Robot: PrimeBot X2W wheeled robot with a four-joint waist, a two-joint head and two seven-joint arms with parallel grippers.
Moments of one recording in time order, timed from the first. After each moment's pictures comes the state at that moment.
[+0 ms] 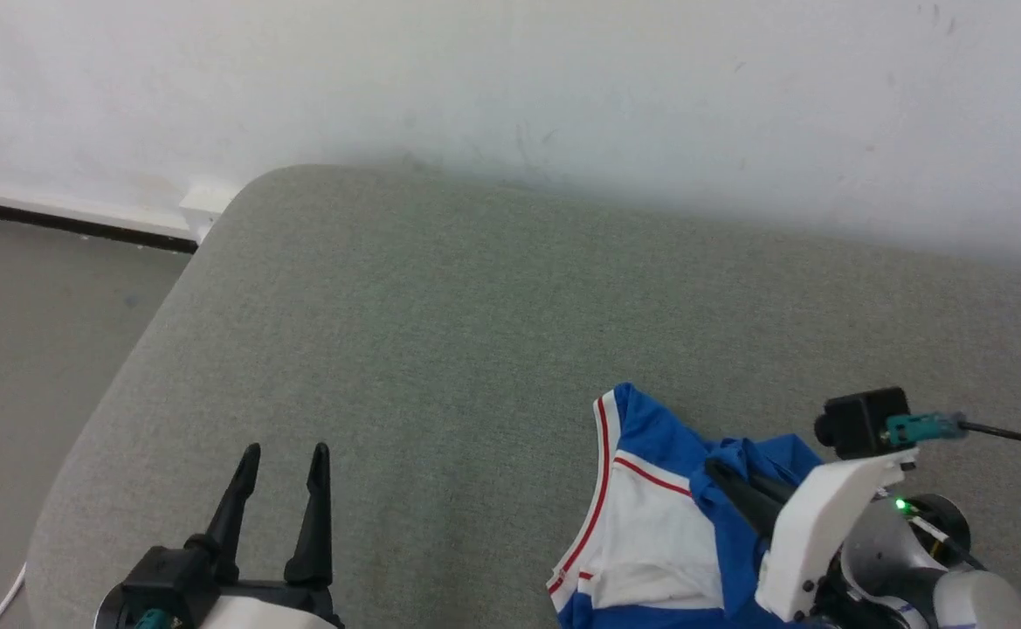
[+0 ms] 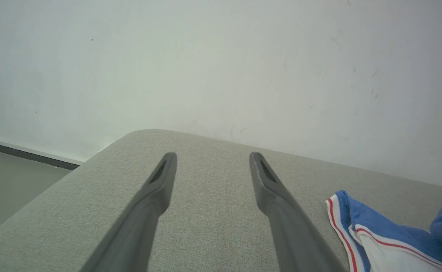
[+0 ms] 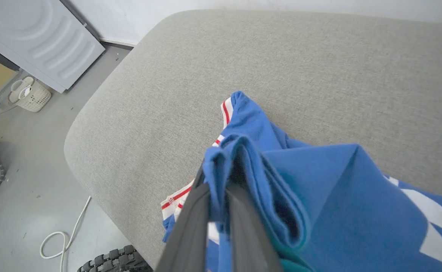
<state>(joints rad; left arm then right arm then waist) 0.13 0.06 0.01 0.01 -0.19 -0.12 -0.26 0.01 -0.07 0.08 -0.15 0.46 0.13 0.69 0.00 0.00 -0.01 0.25</state>
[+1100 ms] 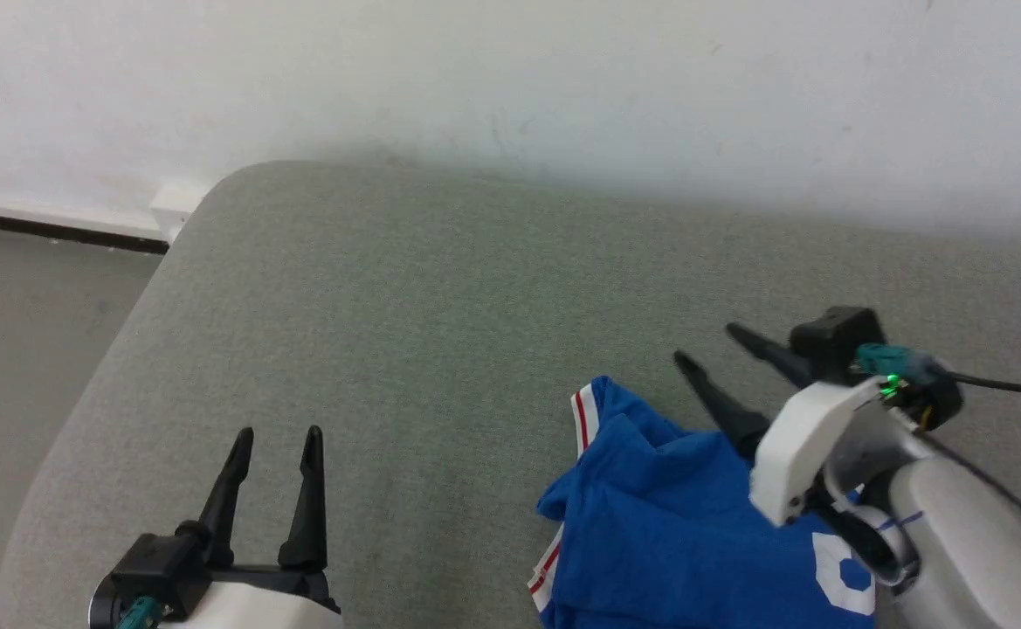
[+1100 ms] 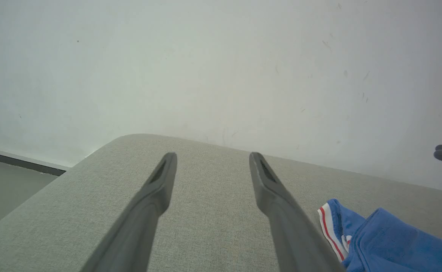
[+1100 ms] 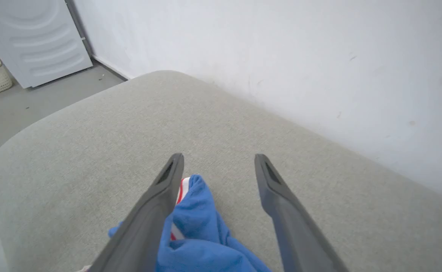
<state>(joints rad) 0.10 0.06 0.02 0.01 -0.20 -0.12 -0.26 -0.32 -0.28 0.42 0.18 0.44 0.13 0.24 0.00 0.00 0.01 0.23</state>
